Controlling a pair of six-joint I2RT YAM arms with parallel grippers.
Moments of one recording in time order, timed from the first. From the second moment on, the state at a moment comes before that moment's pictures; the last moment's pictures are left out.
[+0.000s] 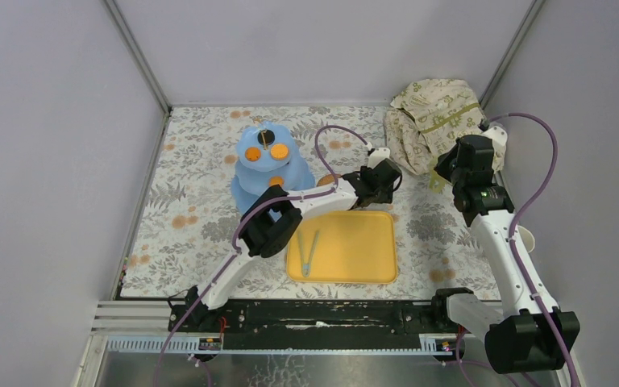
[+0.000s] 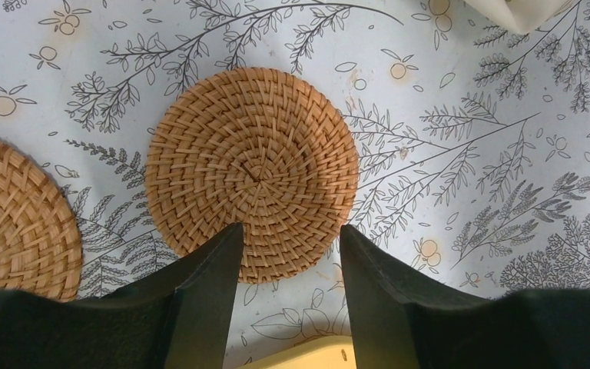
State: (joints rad) left arm -0.93 2.40 1.92 -0.32 -0.32 -0.68; right arm 0.07 1.05 0.97 -0.39 0.25 0.56
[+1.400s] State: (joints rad) left arm -0.92 1.30 1.28 -0.20 -0.85 -0.44; right arm 0.46 1.66 1.54 -0.60 0.22 0.44
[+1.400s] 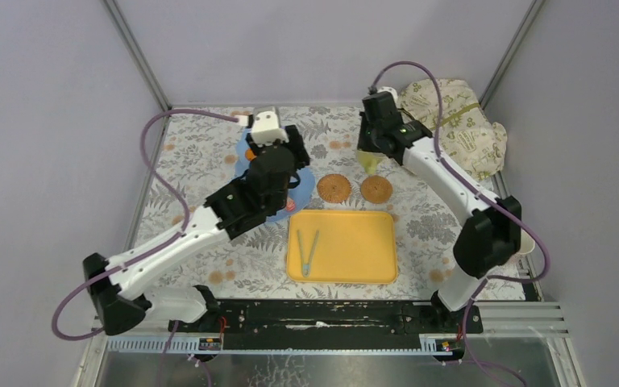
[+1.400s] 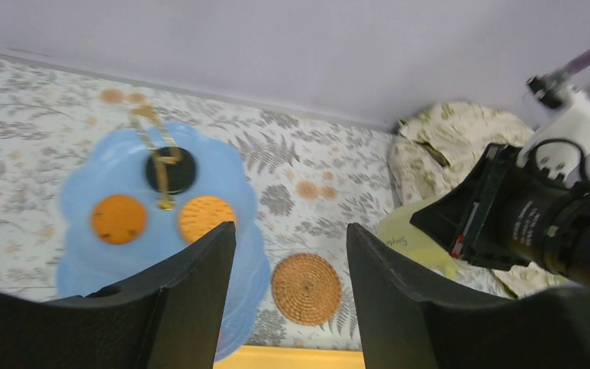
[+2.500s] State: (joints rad) left arm -0.92 0.99 1.11 -0.16 -1.01 -0.40; right arm 0.68 2.08 1.88 -0.80 0.30 0.48
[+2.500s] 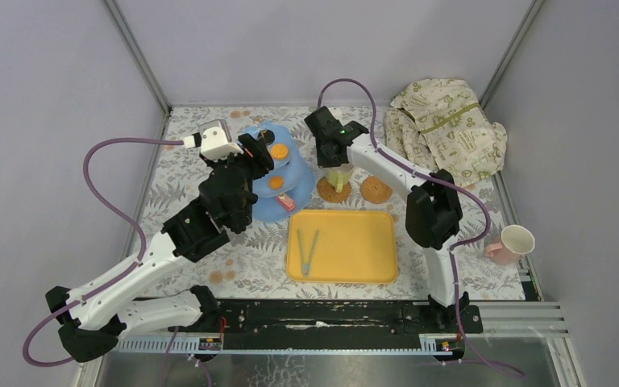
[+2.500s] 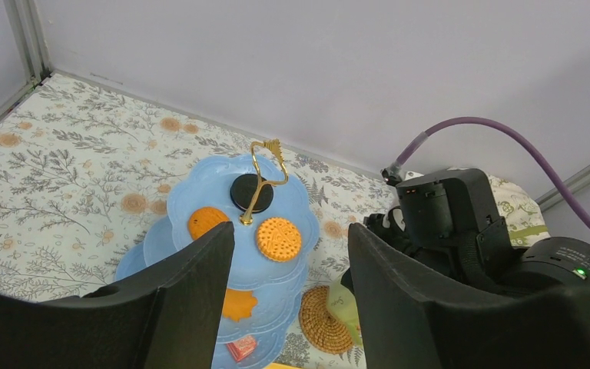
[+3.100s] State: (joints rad) left arm -0.92 0.99 1.11 -0.16 -1.01 -0.39; right arm 0.69 2.11 1.89 -0.81 0.30 0.48
